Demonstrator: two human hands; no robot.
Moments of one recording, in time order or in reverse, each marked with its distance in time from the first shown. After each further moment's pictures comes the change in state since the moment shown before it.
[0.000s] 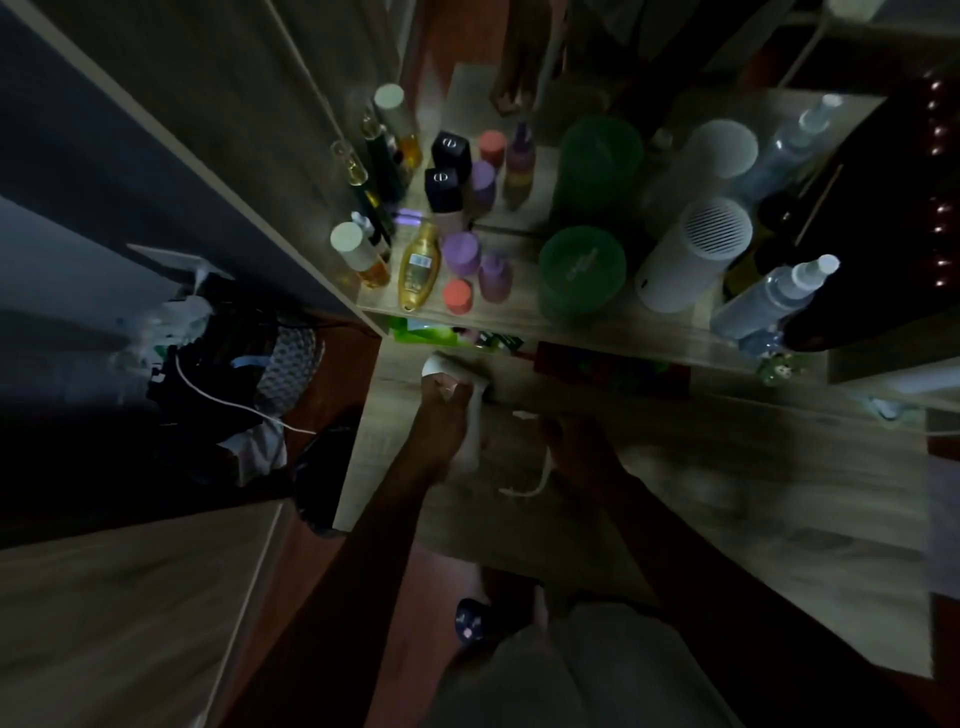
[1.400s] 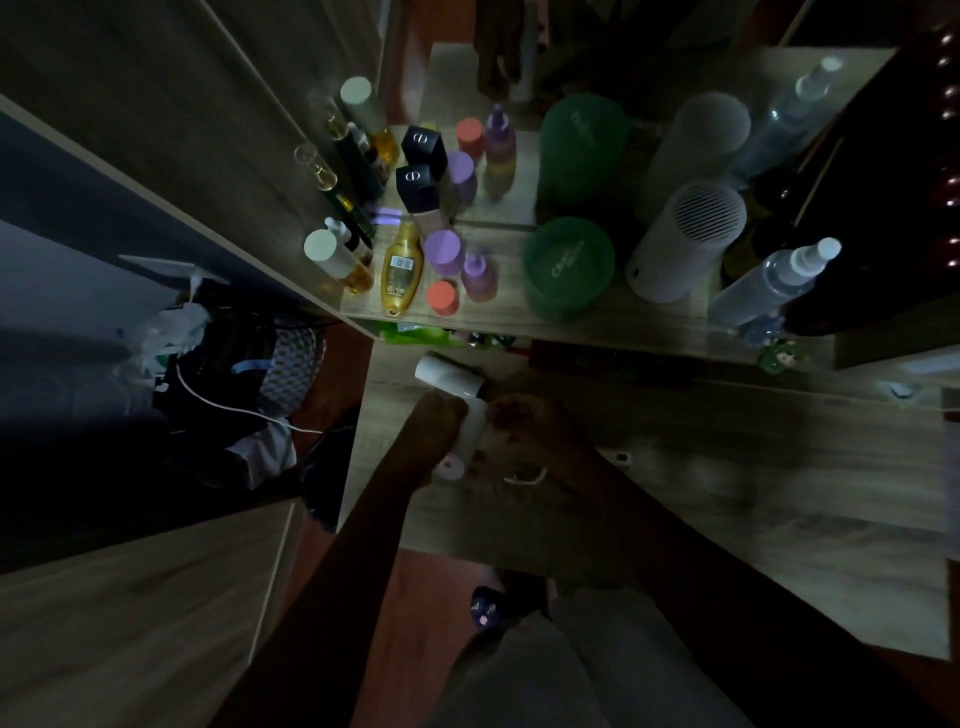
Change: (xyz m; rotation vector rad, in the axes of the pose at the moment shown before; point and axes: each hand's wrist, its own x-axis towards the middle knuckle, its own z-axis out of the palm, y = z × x) left_hand -0.005 0.015 -0.010 0.286 -0.180 -0.061; right_hand 0.013 -0.032 0.009 0.643 -0.161 -0.092
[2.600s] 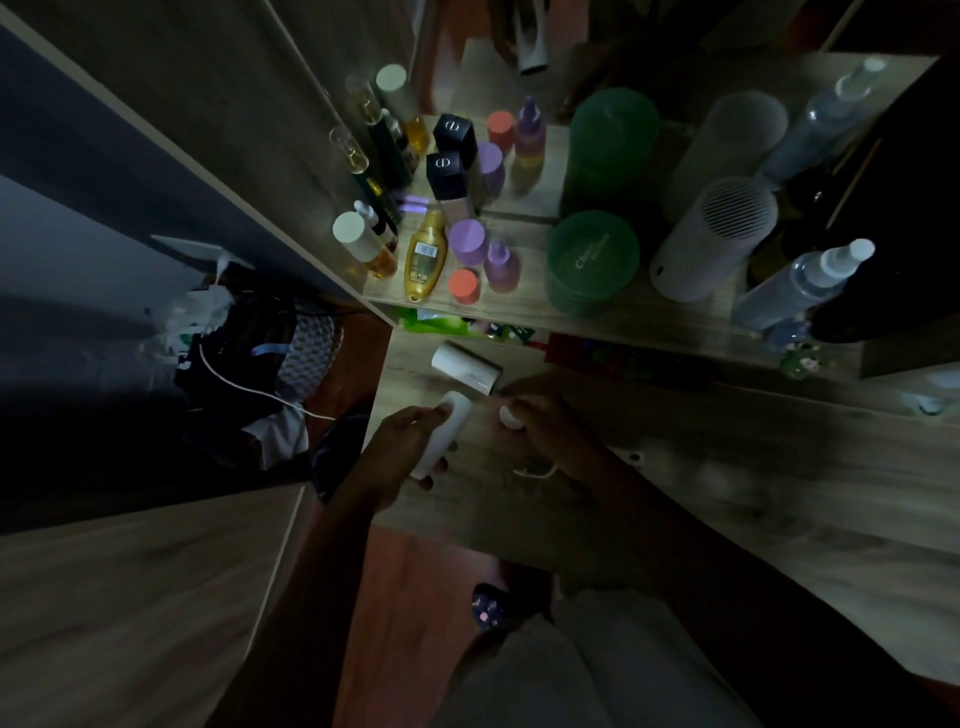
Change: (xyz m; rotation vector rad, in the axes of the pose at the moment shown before) left_hand -0.023 -0.037 -0.033 -0.127 0.082 0.020; right_hand -0.004 -0.009 0.009 -0.045 -0.048 0.062
